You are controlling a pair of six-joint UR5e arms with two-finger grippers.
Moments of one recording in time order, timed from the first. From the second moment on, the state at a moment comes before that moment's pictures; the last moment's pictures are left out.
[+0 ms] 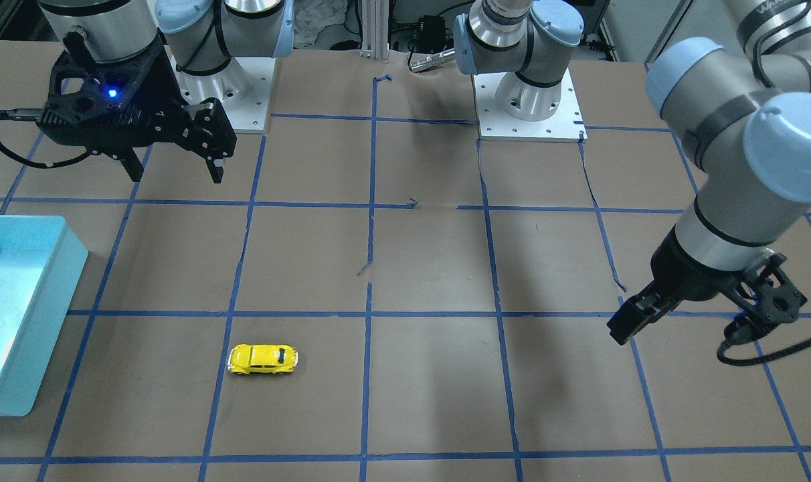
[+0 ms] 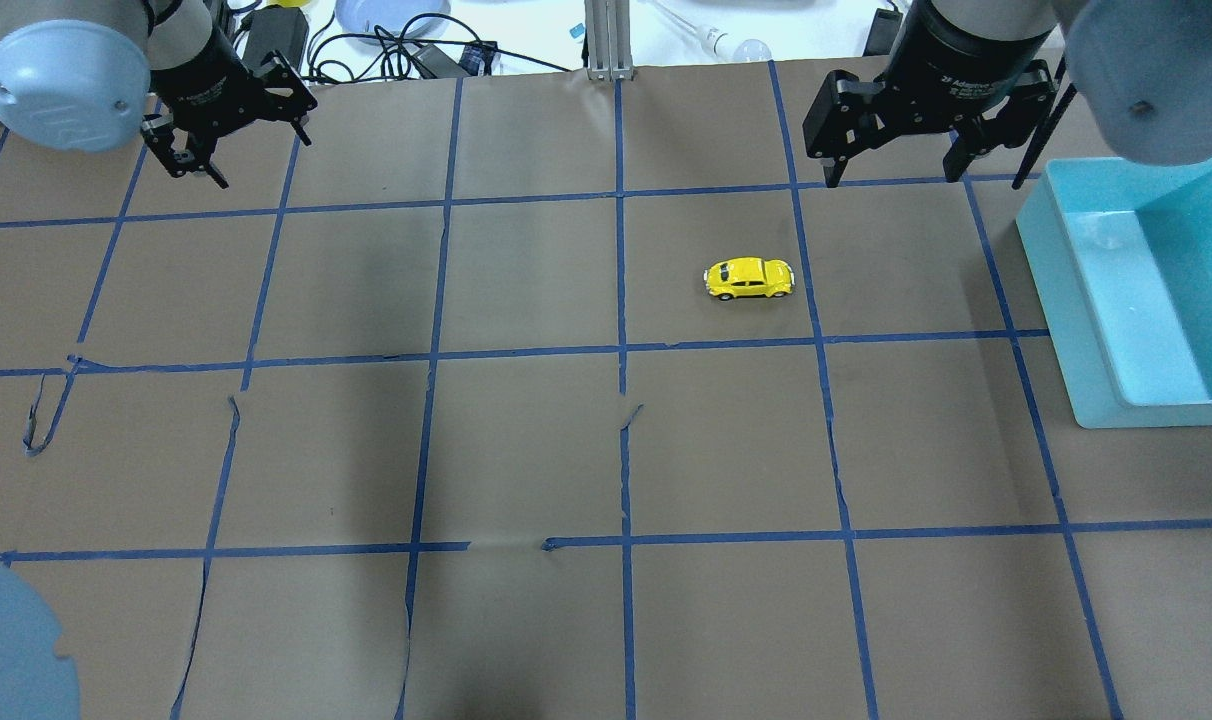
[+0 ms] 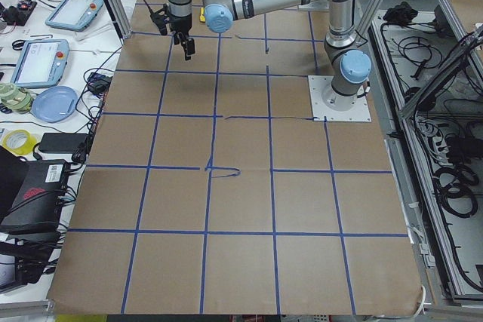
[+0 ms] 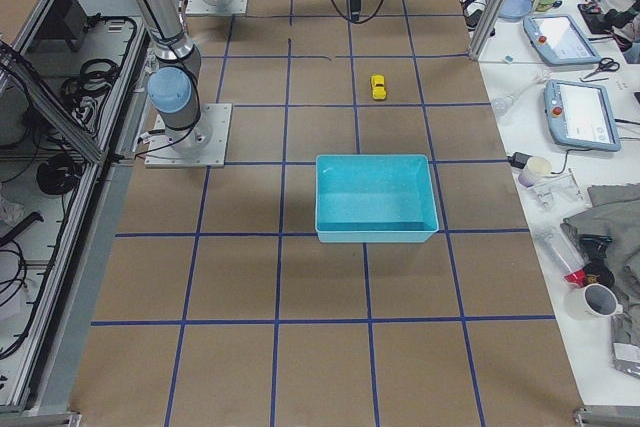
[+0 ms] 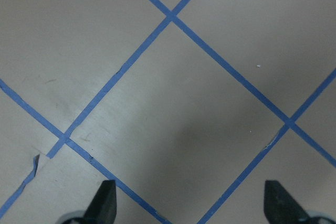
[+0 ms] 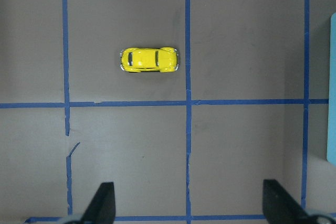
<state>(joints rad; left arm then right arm) -1.43 -1.86 -1.43 -1.30 1.61 -0.34 1.61 -1.55 1.51 -1.64 -1.58 0.04</state>
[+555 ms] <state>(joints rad) -1.53 -1.70 -1.44 -1.46 1.55 -0.18 1.62 -1.49 1.51 -1.64 -1.59 0.04</state>
